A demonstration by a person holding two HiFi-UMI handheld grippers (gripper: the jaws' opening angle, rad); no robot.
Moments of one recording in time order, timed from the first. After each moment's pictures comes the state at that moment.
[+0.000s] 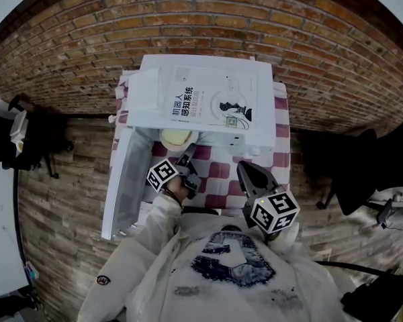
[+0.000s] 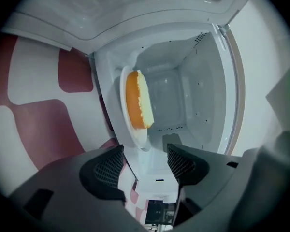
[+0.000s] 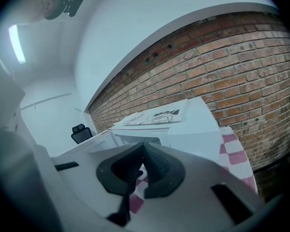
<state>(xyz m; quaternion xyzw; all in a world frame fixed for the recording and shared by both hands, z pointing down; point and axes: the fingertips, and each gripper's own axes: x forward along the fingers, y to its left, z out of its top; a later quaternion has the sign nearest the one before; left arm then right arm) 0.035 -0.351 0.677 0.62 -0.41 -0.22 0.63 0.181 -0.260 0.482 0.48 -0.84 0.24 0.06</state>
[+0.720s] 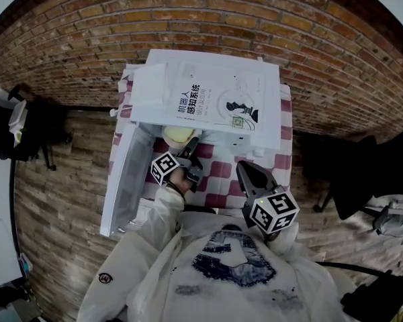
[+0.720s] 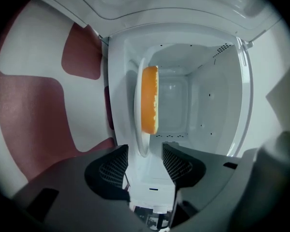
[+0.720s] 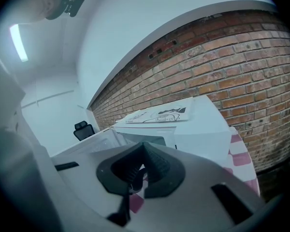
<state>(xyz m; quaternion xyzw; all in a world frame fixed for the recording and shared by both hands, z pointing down) 0.037 -0.368 0.688 0.57 -0.38 -0.28 0.67 0.166 -0.263 0.486 0.47 -0.85 0.24 0.07</state>
